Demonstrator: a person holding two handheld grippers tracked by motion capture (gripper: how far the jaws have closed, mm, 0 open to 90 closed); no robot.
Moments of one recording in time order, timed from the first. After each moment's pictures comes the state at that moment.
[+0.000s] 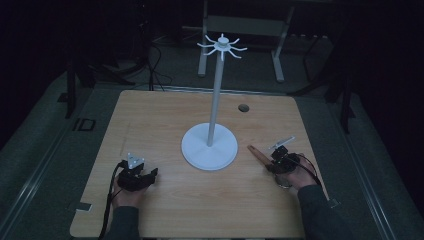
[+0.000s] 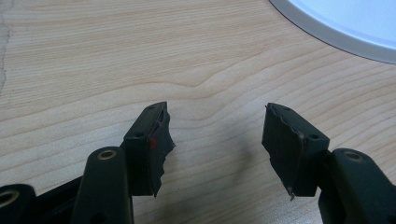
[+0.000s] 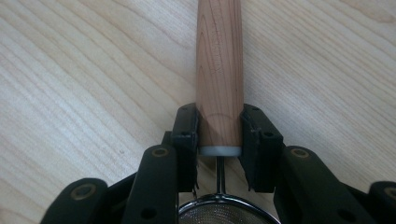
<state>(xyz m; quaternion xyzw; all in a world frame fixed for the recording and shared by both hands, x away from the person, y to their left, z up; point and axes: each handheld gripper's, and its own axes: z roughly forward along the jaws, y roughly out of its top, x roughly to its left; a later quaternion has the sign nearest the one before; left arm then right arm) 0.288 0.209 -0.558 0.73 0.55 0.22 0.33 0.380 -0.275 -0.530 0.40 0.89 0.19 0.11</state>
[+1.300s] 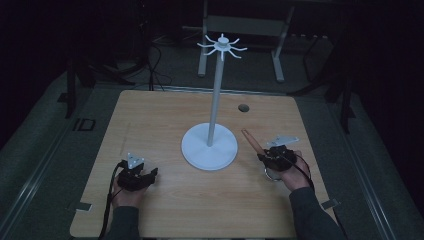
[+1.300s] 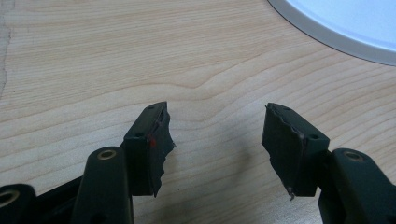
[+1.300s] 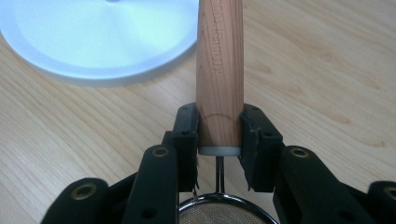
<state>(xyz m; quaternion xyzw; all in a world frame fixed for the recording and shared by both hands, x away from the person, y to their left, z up) 0.287 0.209 -0.557 0.73 0.55 0.22 0.33 0.362 -0.252 -0.499 0.38 0.85 0.31 0.19</state>
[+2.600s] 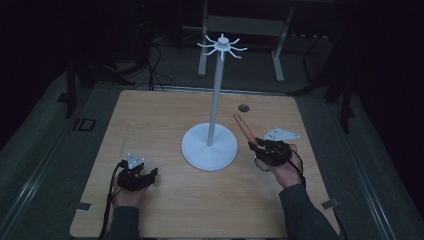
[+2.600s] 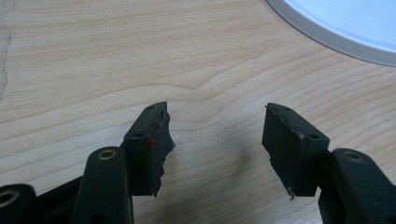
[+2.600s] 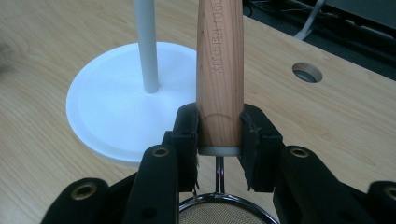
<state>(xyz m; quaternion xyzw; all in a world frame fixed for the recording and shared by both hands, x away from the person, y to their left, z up) 0.287 0.209 -0.557 0.73 0.55 0.22 0.34 0.353 -0.222 -0.459 0.36 0.81 0.40 0.23</state>
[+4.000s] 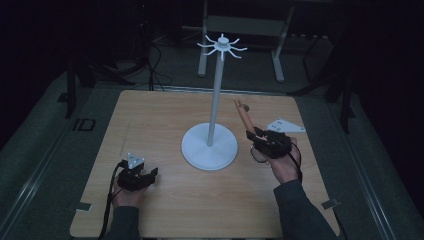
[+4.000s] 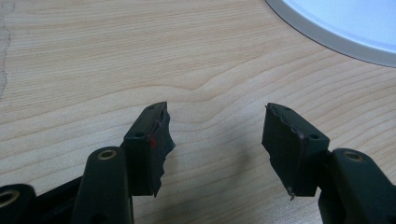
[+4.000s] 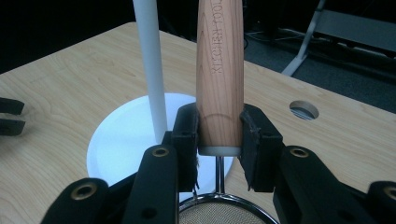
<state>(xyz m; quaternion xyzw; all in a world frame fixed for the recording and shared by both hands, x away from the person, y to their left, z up) 0.288 0.208 -0.557 0.73 0.55 0.22 0.34 0.353 -0.213 -0.428 0.37 0.77 0.47 0.23</state>
